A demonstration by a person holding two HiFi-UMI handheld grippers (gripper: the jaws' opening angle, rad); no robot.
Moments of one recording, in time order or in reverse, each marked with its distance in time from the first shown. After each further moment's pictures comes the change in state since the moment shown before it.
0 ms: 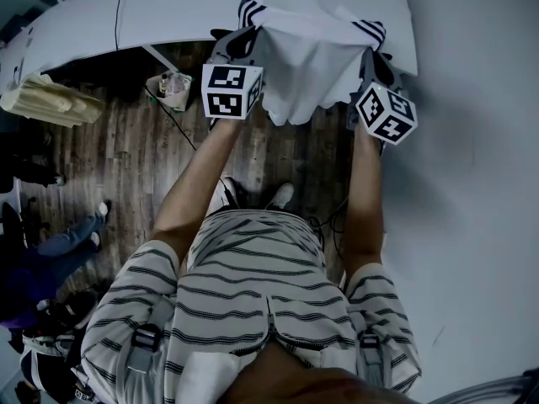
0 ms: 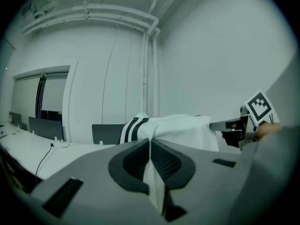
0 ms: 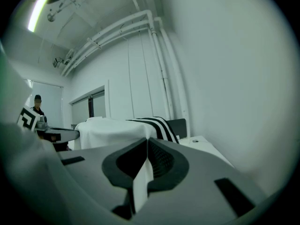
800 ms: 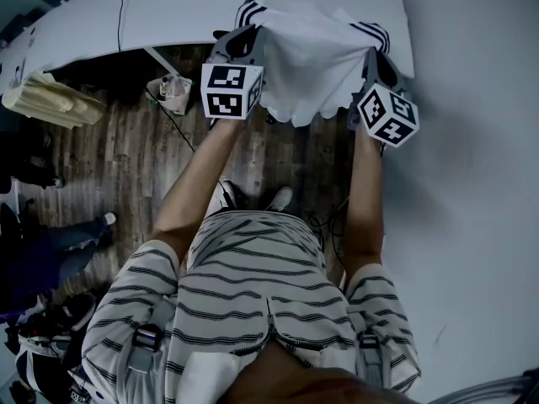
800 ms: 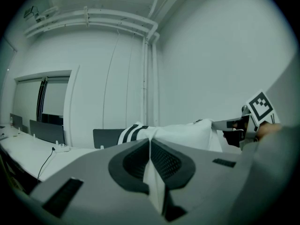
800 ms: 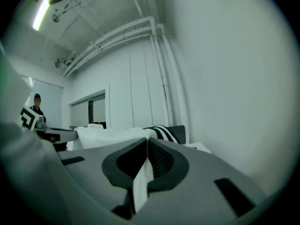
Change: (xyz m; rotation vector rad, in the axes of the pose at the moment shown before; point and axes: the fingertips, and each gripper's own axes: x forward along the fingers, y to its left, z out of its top) left arm -0.015 -0.001 0.022 0.006 -0.043 0.011; right arm -0.017 0.007 0.026 -0.024 -0.058 -0.016
